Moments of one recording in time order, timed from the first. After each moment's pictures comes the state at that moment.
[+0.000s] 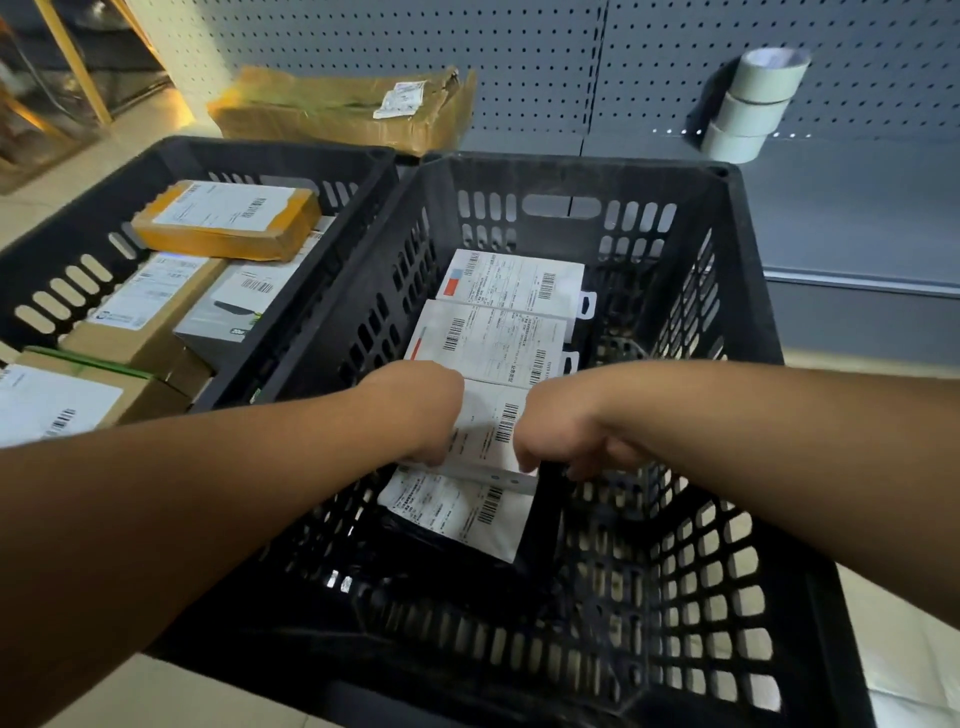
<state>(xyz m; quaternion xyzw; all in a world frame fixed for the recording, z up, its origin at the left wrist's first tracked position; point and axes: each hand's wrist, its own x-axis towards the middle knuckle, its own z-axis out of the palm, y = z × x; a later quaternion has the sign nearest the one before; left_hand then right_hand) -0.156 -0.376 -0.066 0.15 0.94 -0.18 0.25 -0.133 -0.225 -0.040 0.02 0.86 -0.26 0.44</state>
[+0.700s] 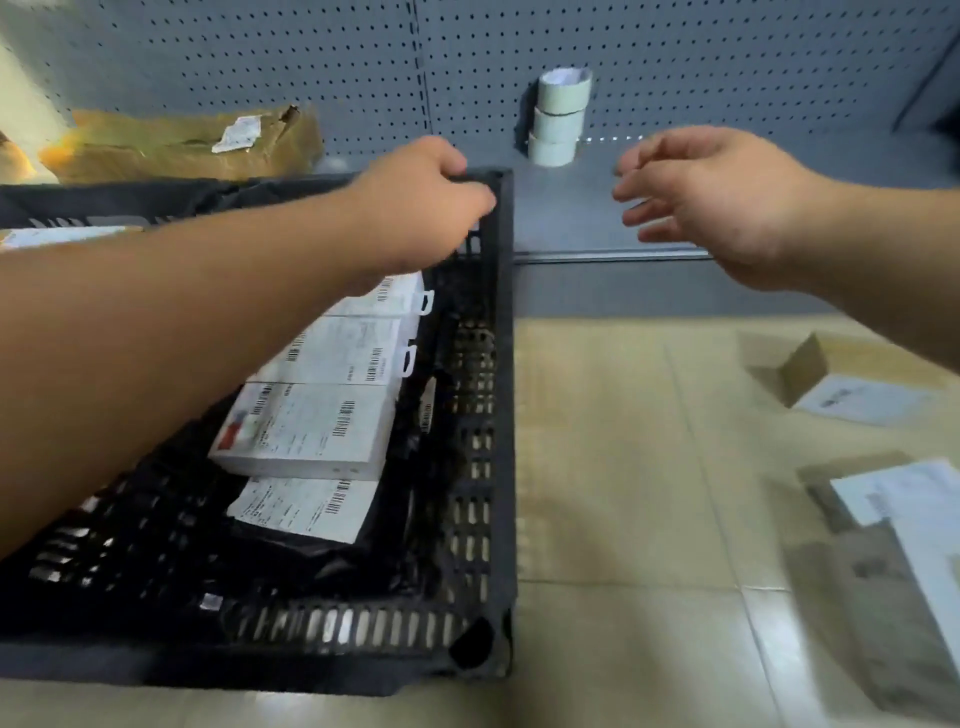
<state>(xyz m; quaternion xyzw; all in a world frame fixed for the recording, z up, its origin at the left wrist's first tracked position) -0.163 -0.210 0.050 0.09 0.93 0.35 0.02 -0.116 0.025 0.044 0.07 0.83 -0.55 -0.04</state>
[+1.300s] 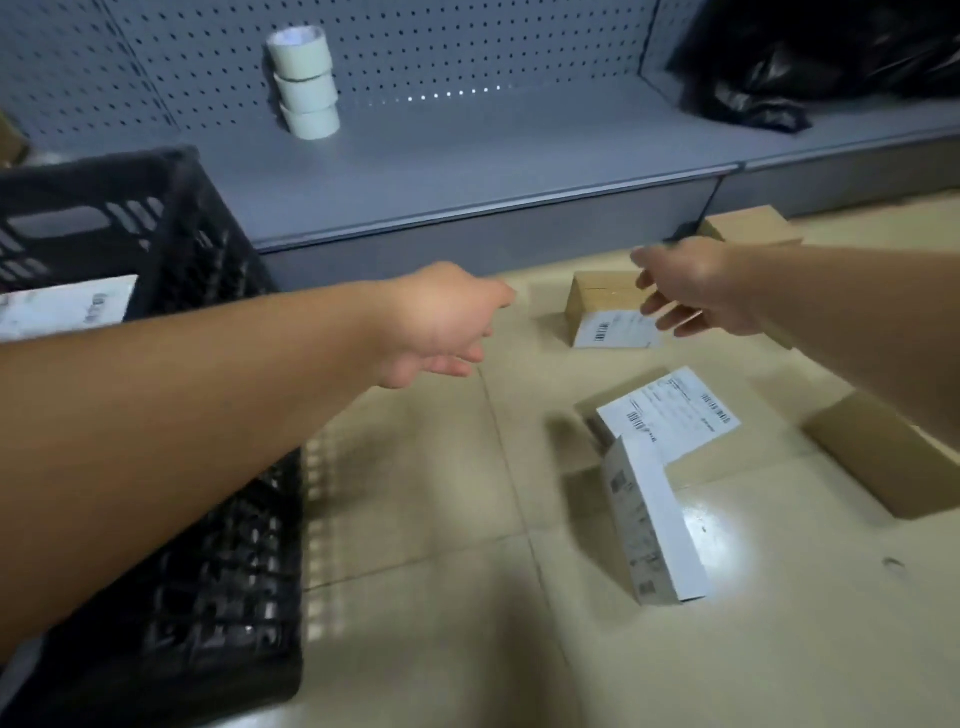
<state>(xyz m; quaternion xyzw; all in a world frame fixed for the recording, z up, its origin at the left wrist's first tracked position) -0.074 0.046 -0.037 0.09 0.83 0.42 0.35 -0.017 0.300 -0.063 0.37 0.82 -0.42 0.09</state>
